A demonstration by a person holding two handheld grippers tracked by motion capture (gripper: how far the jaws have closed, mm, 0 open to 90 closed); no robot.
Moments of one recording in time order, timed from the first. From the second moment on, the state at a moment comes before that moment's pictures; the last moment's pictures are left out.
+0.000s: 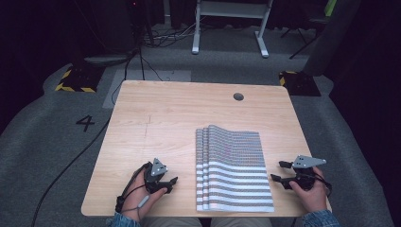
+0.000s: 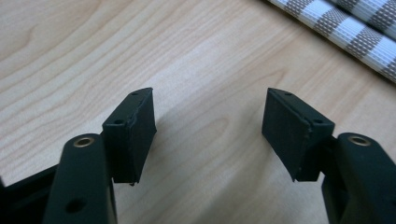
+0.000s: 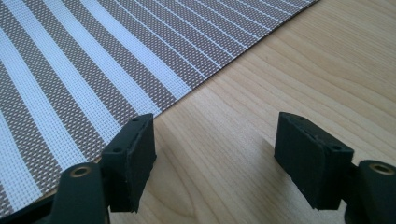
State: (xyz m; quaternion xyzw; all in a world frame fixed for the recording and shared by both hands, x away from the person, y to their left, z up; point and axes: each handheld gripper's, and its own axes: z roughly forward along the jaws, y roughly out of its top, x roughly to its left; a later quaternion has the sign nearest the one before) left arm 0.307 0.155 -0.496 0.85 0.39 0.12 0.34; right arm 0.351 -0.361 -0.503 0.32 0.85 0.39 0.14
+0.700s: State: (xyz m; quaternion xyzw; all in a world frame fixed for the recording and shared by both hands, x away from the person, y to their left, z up) left arm 0.302 0.134 -0.445 0.84 0.36 0.11 0.39; right arm 0.350 -0.359 -0.504 0.32 0.85 0.39 0.15
